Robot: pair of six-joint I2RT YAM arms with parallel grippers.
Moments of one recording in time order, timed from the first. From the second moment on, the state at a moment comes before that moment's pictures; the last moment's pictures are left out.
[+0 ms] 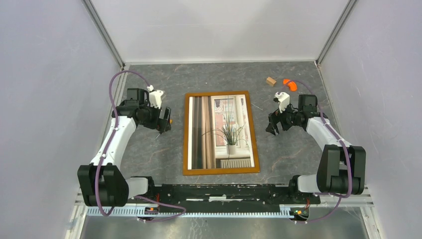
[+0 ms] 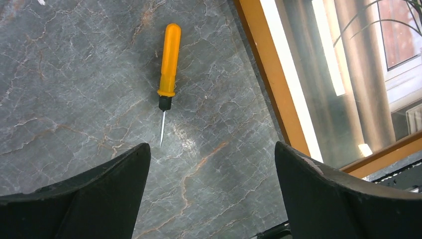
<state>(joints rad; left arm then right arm) 0.00 1.24 0.98 -0.78 0.31 0.25 -0.08 1.37 0.78 -0.40 -0.63 -0.55</state>
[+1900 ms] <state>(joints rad) -1.03 1.52 0.85 -0.52 0.02 0.40 -0.08 1.41 0.75 -0.33 -0.70 -0.52</state>
